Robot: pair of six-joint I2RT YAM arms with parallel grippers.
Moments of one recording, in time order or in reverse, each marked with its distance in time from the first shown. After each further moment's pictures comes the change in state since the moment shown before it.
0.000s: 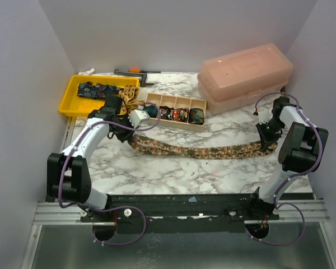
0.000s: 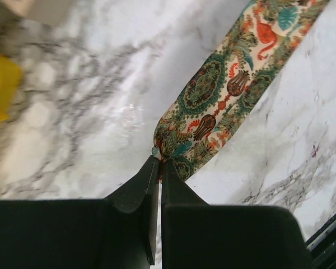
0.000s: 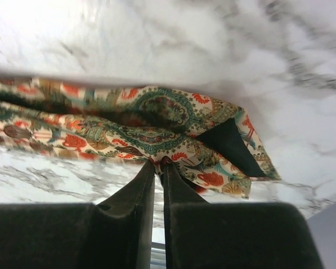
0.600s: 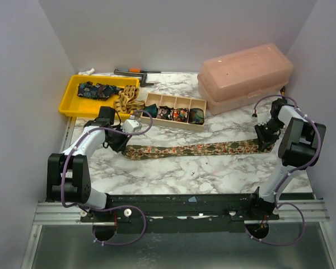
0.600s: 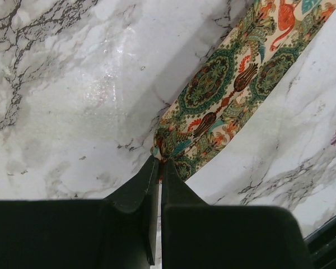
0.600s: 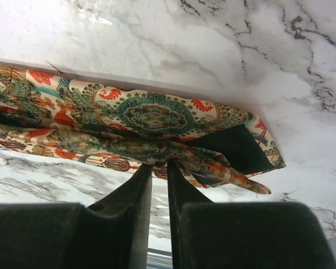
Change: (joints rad) left arm 0.123 -0.037 -0.143 0.075 0.005 -0.066; right arm -0.005 0.076 0.035 0.014 -0.004 0.034
